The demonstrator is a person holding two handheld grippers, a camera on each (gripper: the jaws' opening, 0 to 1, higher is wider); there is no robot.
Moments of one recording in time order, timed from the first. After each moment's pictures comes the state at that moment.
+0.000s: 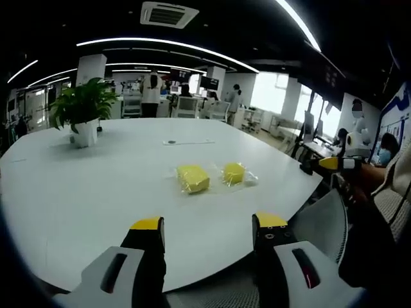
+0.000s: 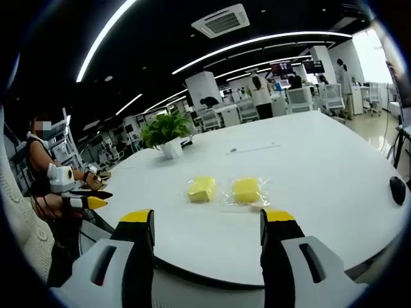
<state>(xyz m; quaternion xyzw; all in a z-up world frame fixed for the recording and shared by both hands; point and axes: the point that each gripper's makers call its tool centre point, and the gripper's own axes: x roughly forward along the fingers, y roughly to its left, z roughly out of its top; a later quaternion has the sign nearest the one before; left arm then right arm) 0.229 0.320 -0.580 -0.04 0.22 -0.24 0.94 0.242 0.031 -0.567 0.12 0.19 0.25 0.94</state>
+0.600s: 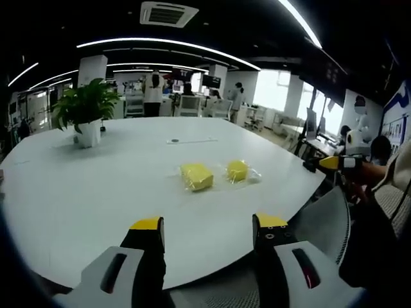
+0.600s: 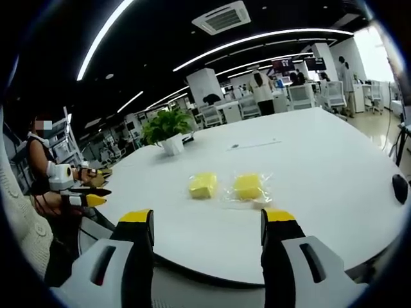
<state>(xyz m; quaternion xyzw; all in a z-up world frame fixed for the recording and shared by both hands) 0.225 0.325 -0.581 -0.04 0.23 -0.23 0.95 0.242 0.034 -0.576 0.12 0.20 0.26 0.94</state>
